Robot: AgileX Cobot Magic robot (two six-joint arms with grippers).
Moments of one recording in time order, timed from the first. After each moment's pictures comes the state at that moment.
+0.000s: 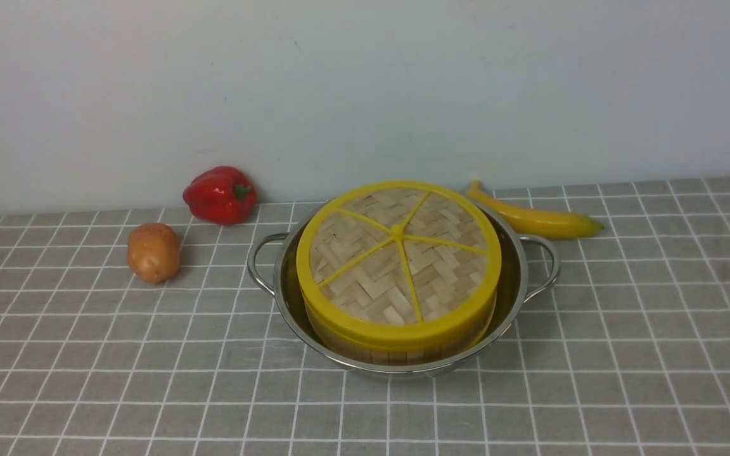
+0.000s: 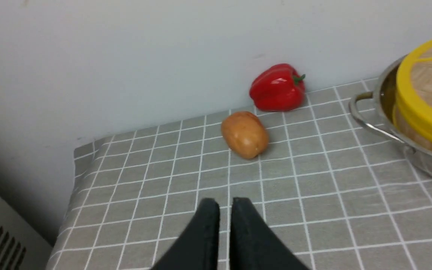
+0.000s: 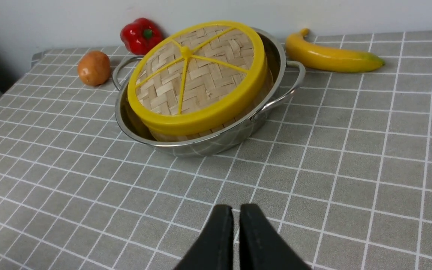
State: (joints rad) right arm 0.42 0.21 -0.63 0.10 1.02 0.33; left arm 0.03 0.14 -0.33 0.13 0.55 0.12
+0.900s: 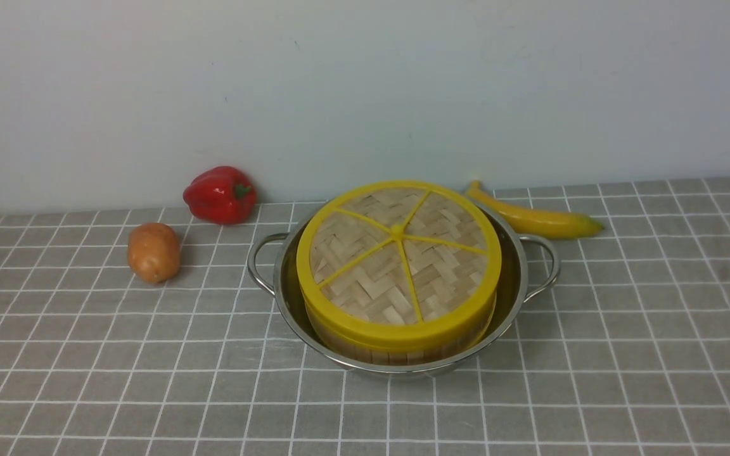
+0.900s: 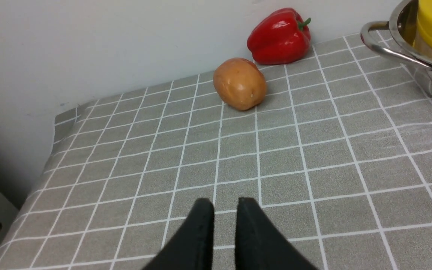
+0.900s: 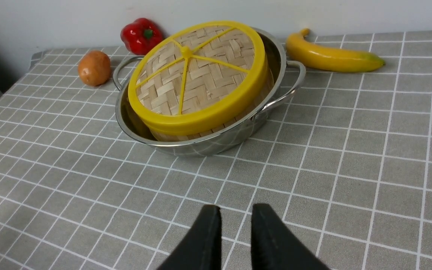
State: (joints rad) right arm 0.42 0.21 -0.63 0.10 1.02 0.33; left arm 0.05 0.02 0.01 0.14 0.34 0.12
